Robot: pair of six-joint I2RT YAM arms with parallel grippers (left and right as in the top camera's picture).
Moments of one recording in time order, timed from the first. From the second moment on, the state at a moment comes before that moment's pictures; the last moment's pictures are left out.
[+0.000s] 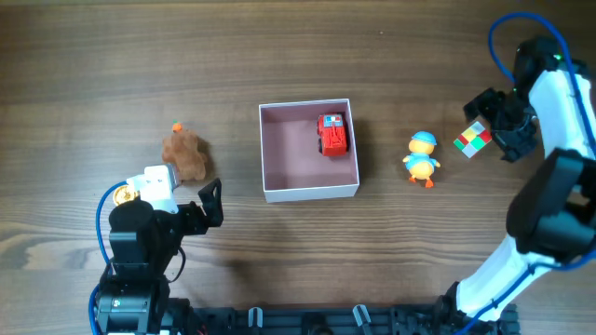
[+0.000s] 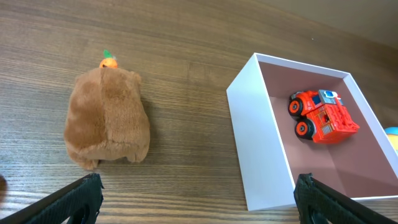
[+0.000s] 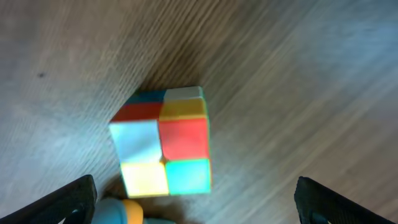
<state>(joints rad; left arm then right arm) -0.02 0.51 0.41 -0.47 0.18 -0.27 -0.29 2.01 1.58 -1.13 0.04 0.67</state>
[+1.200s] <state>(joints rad) -0.02 0.51 0.41 -0.46 0.18 -0.27 -0.28 2.03 1.44 -0.92 0.00 0.47</state>
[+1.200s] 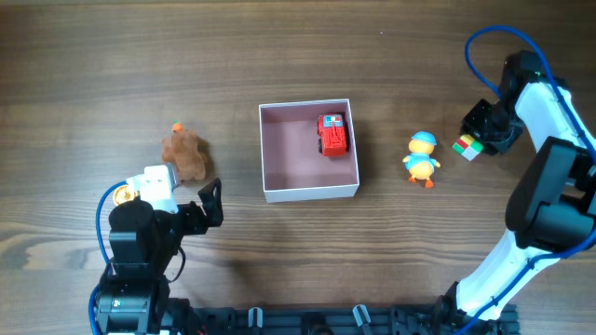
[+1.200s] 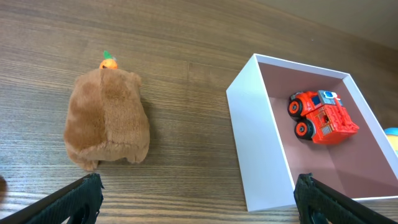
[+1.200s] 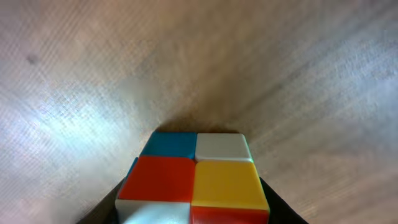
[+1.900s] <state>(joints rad) -0.02 0.51 0.41 -0.46 0.18 -0.27 0.65 1.87 1.59 -0.81 0.02 0.51</state>
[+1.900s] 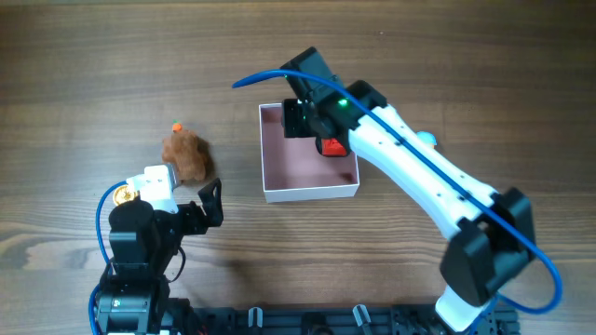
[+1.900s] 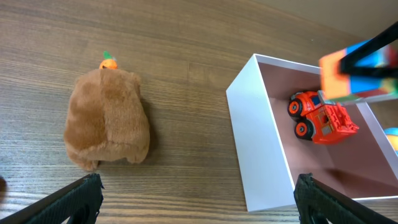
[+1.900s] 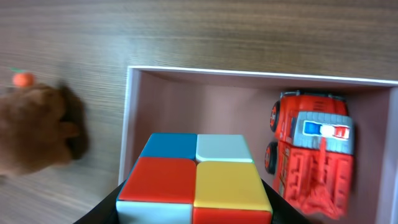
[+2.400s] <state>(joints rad) -0.02 0.51 0.41 -0.46 0.18 -0.27 0.60 2.05 1.59 -0.76 0.02 0.57</state>
